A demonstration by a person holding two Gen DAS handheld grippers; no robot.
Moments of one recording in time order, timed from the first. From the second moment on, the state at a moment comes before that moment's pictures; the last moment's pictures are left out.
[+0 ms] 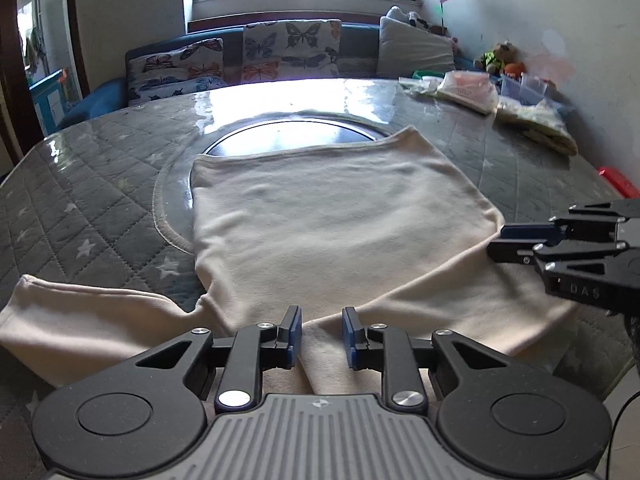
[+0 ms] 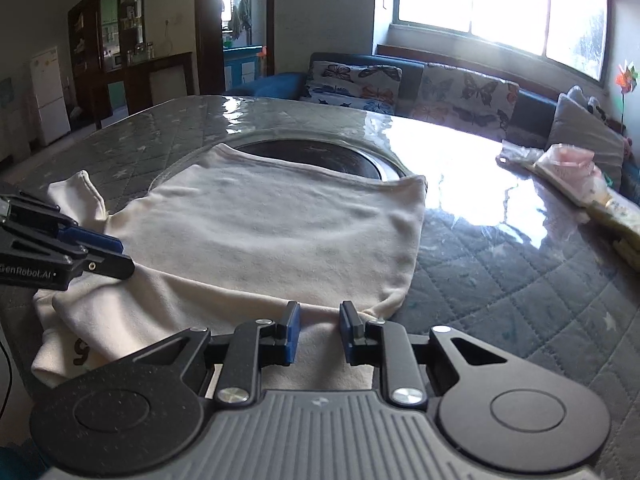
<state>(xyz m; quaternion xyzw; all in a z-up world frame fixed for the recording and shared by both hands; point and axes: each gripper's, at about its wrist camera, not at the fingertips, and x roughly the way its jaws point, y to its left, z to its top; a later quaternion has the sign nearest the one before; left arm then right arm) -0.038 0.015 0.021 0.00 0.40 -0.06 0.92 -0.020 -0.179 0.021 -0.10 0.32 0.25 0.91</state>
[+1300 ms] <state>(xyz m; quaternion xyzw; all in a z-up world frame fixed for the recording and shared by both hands) -0.073 0.220 0.016 -0.18 0.35 0.23 0.89 -0.070 -0.082 0.029 -0.14 0.31 0.39 0.86</state>
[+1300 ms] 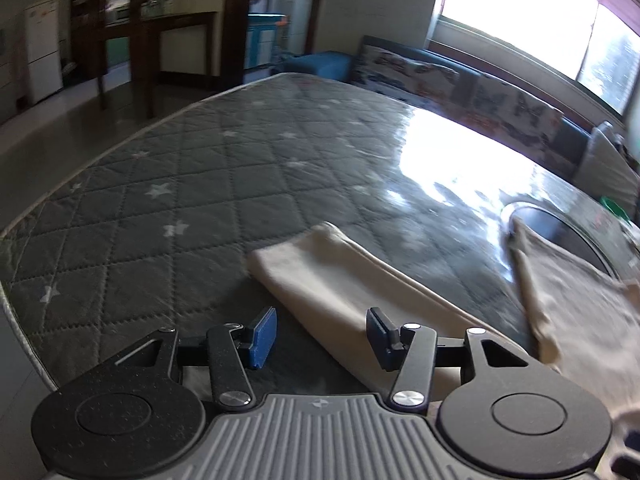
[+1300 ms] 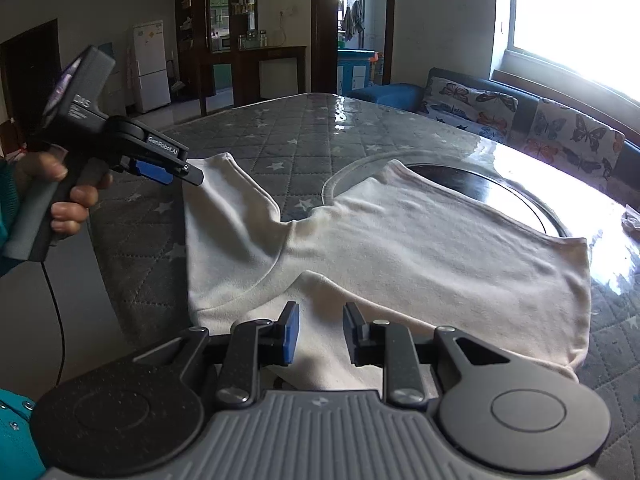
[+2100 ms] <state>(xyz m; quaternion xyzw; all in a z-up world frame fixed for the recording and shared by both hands) -0.070 0.230 0.039 -0.21 0.29 0.21 0.91 -0.071 -0.104 0.035 -0.11 0.30 0.37 0.87</state>
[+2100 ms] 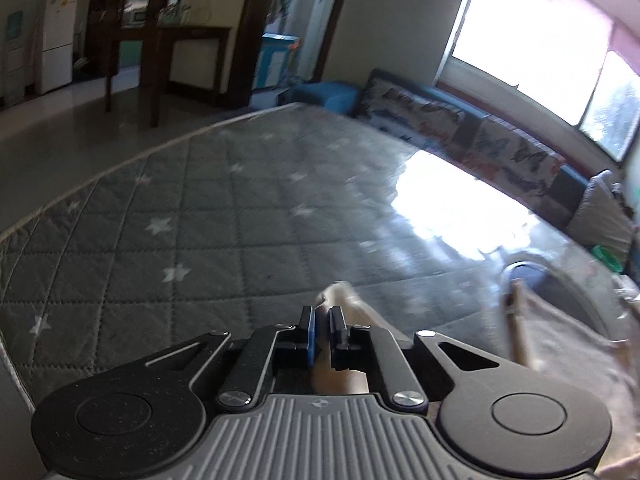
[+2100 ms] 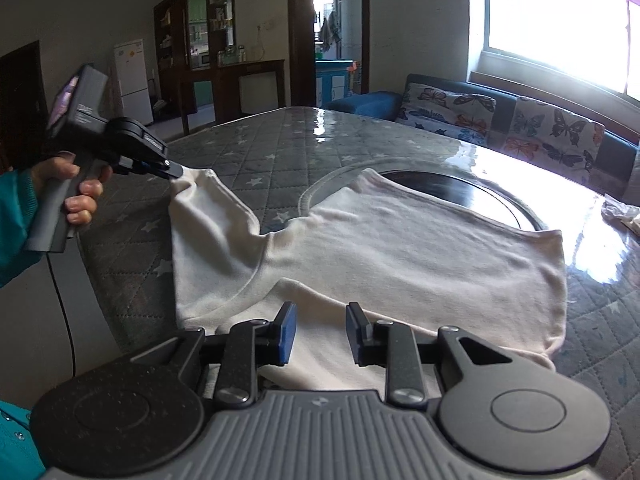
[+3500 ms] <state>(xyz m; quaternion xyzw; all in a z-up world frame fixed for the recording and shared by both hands) -0.064 -0.018 0.070 -0.10 0.33 -0.20 0.92 -0.062 -0.229 0.035 0.01 0.32 0.25 0.92</state>
